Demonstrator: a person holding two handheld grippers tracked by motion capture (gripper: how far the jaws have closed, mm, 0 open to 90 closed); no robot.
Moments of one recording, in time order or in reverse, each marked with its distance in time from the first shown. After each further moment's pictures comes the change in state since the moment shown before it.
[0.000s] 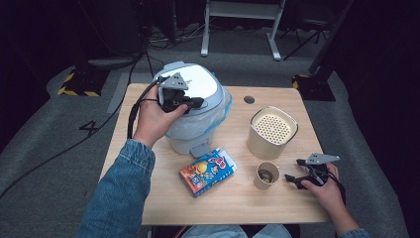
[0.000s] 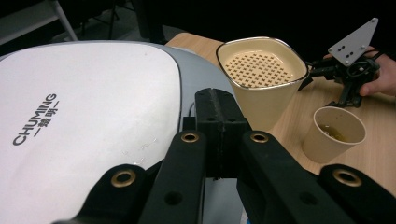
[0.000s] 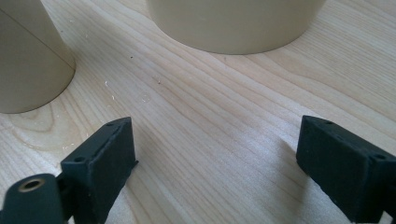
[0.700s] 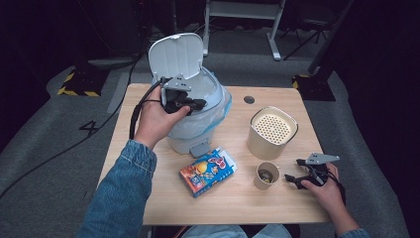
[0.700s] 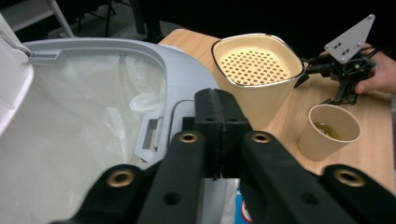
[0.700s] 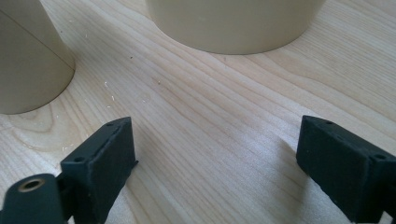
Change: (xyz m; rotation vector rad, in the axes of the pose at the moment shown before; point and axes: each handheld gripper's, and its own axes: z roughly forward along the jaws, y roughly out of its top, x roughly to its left) left arm -0.005 0.002 0.002 0.013 -0.016 -0.008; right arm 0.000 0.000 0.000 0.000 -0.001 0.002
